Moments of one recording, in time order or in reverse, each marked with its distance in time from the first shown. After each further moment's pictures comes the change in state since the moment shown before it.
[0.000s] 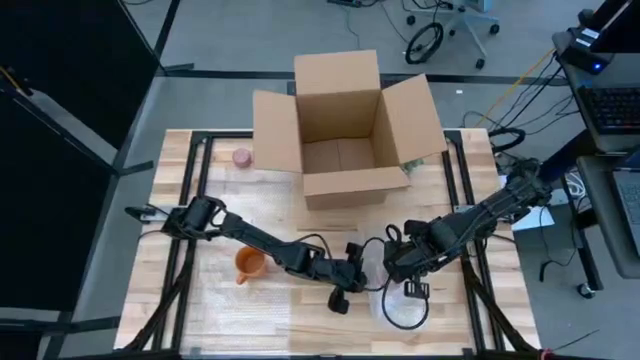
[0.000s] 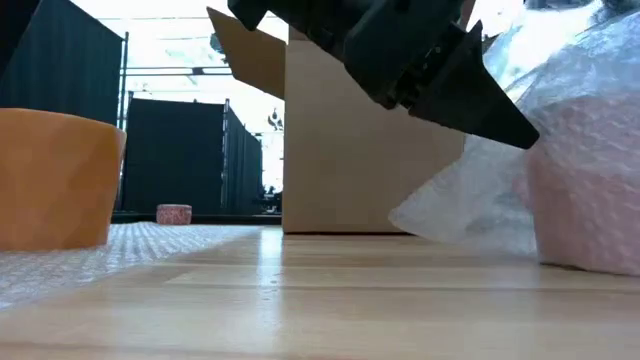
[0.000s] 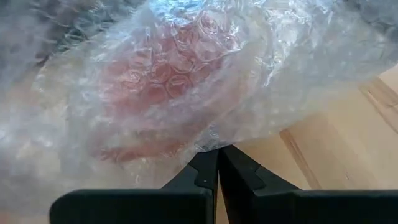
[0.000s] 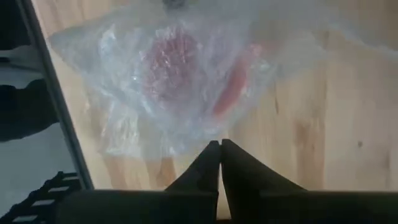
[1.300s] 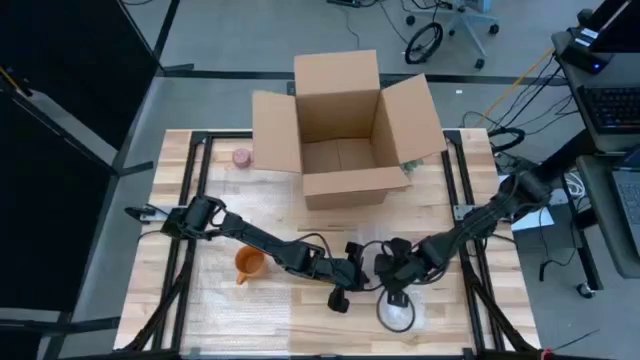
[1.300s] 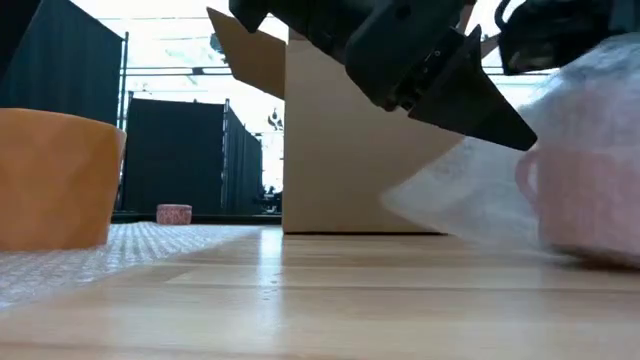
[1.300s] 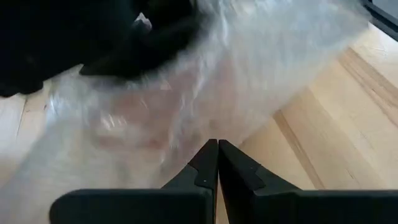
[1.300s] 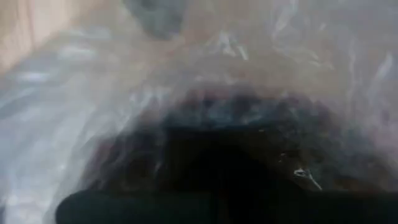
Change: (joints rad) left arm 0.000 0.000 -0.002 0.002 0.000 0.001; right arm 0.042 0.028 -0.626 0.838 0.099 0.098
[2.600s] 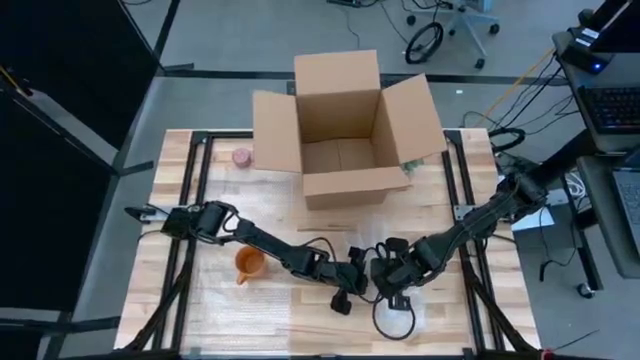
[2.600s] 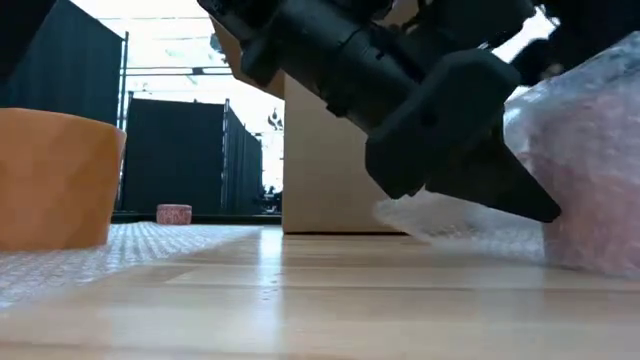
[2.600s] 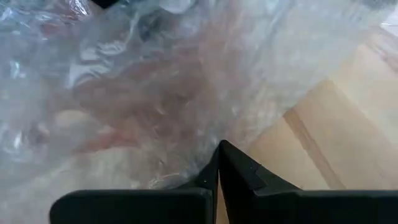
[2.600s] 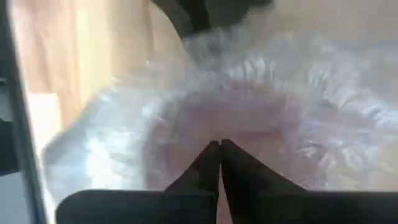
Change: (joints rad) left arm 0.012 0.113 0.002 0.106 0.029 -0.001; right arm -0.007 0.030 0.319 -0.331 -0.030 -0.133
